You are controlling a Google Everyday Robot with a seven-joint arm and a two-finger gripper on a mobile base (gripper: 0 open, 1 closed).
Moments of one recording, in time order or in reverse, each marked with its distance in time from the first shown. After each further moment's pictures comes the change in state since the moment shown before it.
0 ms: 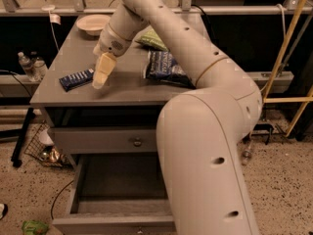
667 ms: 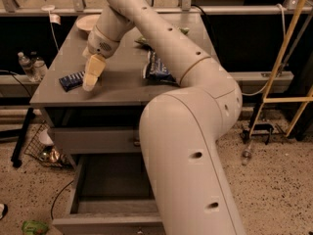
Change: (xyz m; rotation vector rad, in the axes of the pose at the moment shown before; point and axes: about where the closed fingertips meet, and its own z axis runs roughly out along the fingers) arm -0.022 -0.002 0.029 -0.051 0.020 -0.031
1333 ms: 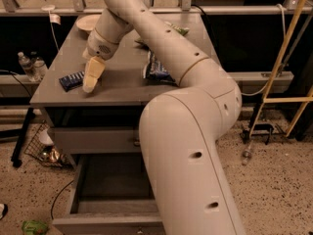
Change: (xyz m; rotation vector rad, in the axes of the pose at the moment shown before) arm 0.003 -0.006 0.008 0.021 0.009 -0.008
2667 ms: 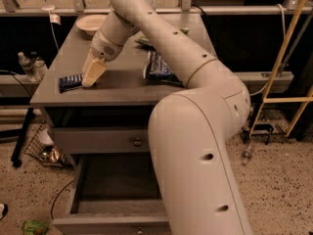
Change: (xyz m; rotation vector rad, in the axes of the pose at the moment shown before) arm 0.010 -0.001 -0.003 0.022 -0.028 0.001
